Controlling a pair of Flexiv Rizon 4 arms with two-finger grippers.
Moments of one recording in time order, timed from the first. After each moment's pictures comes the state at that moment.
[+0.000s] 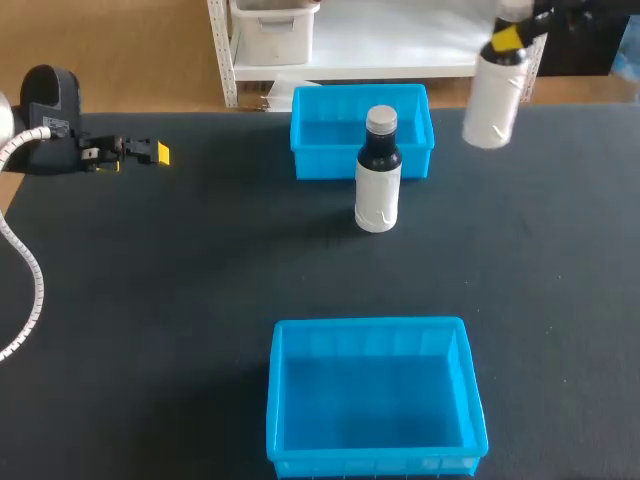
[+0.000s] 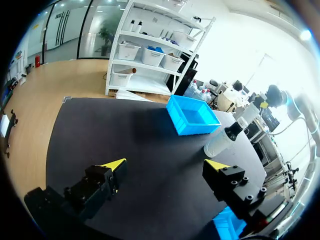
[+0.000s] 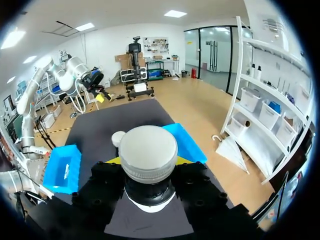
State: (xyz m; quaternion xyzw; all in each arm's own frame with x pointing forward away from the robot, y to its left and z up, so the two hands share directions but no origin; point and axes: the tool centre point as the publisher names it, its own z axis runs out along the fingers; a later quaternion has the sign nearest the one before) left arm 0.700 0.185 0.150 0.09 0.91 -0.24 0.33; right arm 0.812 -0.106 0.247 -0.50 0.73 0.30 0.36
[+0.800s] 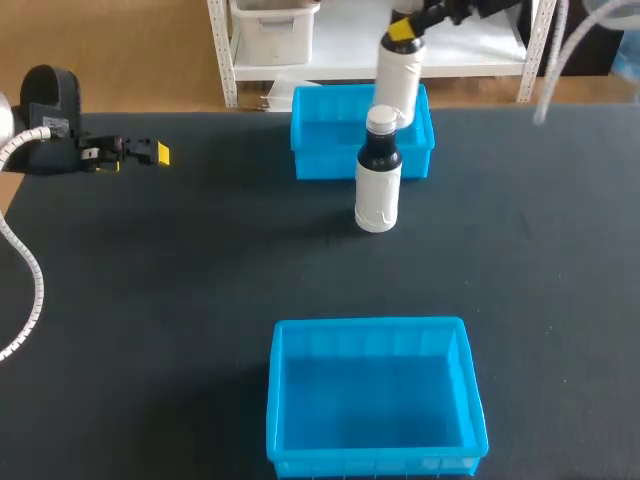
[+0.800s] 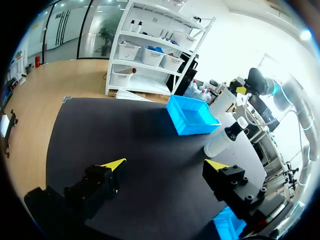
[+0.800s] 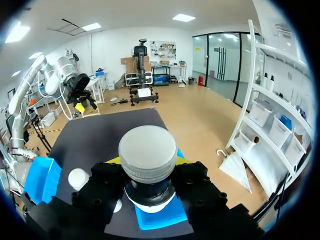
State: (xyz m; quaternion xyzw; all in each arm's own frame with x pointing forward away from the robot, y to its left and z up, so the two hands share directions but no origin) left arm 0.700 0.185 0.150 0.09 0.91 -0.24 0.33; right arm 0.889 0.014 0.216 -0.53 0.69 0.32 0.37
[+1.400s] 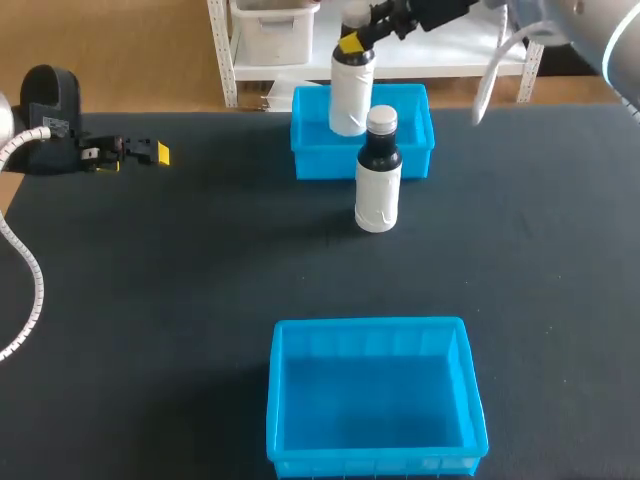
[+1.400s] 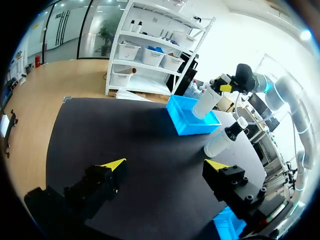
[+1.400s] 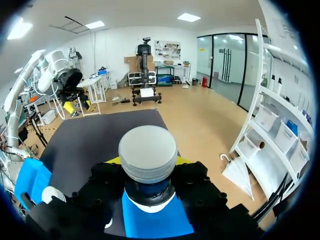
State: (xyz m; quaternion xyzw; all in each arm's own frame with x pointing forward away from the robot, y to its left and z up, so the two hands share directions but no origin) left arm 0.700 0.185 0.150 0.09 0.91 -0.24 0.33; right arm 0.909 0.076 0.187 -0.54 0.68 0.32 0.37
